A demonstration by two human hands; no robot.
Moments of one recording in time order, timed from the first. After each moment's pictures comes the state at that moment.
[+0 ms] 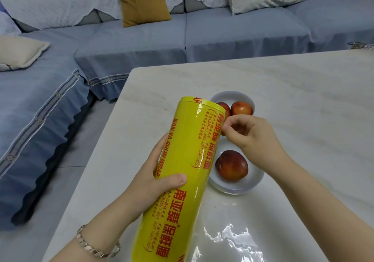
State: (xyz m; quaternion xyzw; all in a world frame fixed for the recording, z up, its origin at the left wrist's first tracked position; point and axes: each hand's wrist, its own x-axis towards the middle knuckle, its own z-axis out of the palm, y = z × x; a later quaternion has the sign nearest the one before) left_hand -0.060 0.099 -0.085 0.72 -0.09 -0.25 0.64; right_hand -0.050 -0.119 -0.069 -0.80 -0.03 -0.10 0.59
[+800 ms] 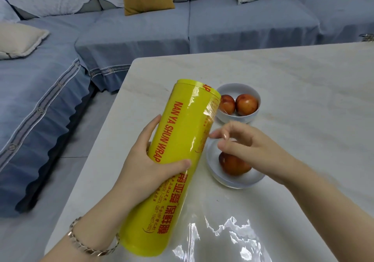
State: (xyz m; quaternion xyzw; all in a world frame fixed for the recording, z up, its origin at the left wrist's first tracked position) left_hand -0.060 0.096 -0.062 0.84 -0.02 -0.10 0.54; right_hand -0.066 -0.116 -0.072 -0.74 -0.07 0.09 0.66
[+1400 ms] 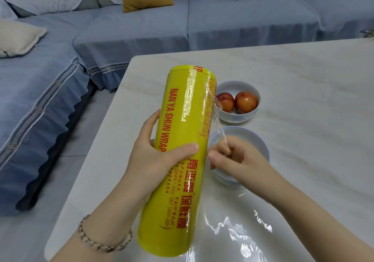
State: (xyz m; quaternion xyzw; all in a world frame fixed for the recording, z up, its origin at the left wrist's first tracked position) left_hand -0.061 0.075 -0.052 0.79 0.06 -0.12 0.60; right_hand -0.085 -0.097 -0.091 -0.72 -0.05 0.07 0.69
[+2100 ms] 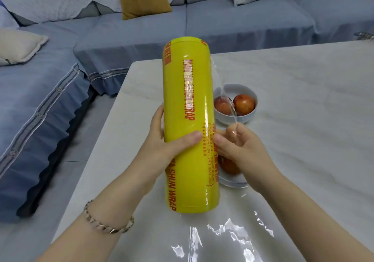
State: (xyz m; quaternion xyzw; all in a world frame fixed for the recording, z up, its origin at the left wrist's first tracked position) left_hand -0.044 0.069 -0.050 0.74 0.00 -0.17 0.64; right_hand -0.071 -0.091 -0.088 -0.53 0.02 0.00 0.85
